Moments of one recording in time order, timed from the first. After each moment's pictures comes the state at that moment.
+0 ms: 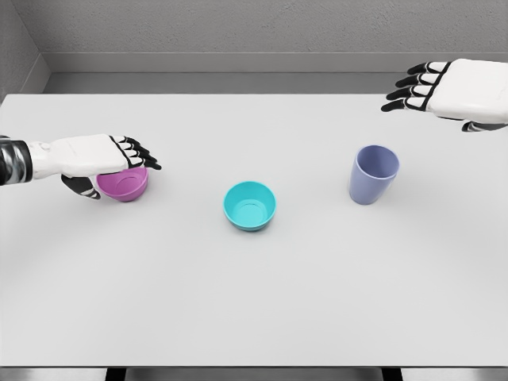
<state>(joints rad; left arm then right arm) -0.75 0.91 -0.81 -1.39 -0.43 -0.61 -0.47 -0.81 -1.08 0.57 -1.69 0.40 -0.61 0.61</state>
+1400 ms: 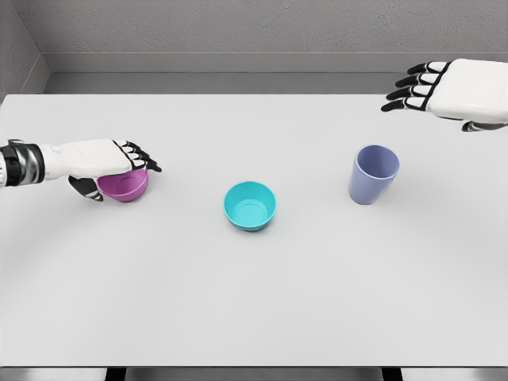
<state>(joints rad) -0.76 0.83 -0.83 -1.27 -0.49 -0.61 -0.47 -0.82 -1.08 0.58 -1.69 0.41 -0.61 0.61</state>
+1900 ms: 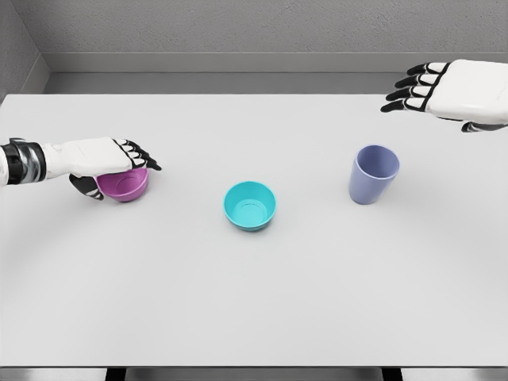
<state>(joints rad) -0.76 0.82 -0.83 -1.26 -0.50 -0.61 -0.47 -0.82 -1.08 0.58 -1.69 0.41 -0.61 0.61</state>
